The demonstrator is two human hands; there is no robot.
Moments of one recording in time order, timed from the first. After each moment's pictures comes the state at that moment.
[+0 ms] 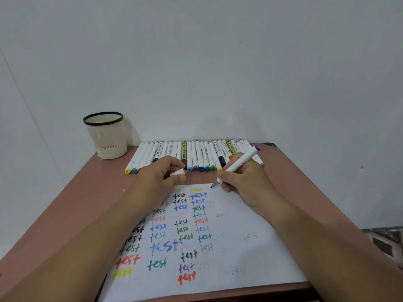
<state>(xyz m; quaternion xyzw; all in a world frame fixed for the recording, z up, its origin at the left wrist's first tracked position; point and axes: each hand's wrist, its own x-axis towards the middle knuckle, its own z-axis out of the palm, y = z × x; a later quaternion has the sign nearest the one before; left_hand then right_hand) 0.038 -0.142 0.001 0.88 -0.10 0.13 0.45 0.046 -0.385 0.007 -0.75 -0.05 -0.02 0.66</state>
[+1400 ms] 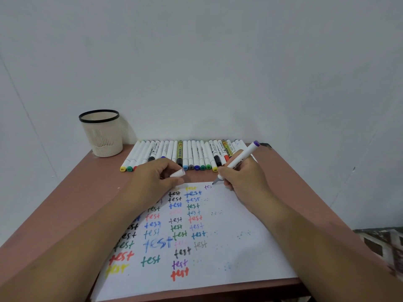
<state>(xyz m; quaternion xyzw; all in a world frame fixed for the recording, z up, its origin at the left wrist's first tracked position) 0.038 -0.140 -0.005 0.89 -0.14 0.17 0.40 0.049 -0.384 0.004 -0.77 -0.03 -0.08 0.63</state>
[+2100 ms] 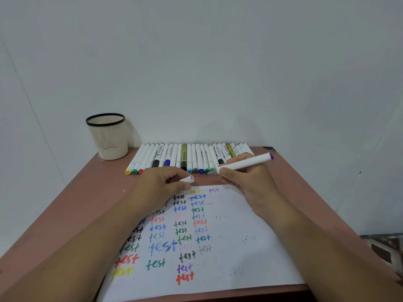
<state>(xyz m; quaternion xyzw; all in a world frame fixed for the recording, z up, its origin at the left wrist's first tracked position) 0.030 -0.144 0.000 0.87 -0.16 0.12 0.46 0.042 -0.387 0.012 -0.65 -0.08 -0.04 0.76</state>
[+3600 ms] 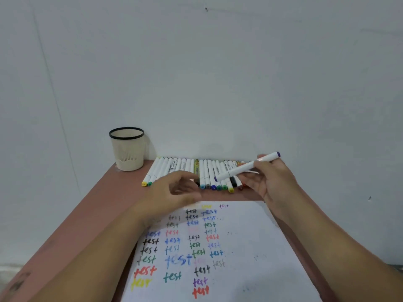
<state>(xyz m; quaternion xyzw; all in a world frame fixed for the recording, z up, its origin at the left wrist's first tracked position) 0.021 -0.124 0.014 0.80 -0.16 0.03 0.58 0.049 -0.390 0.058 -0.57 -0.03 -0.05 0.82</state>
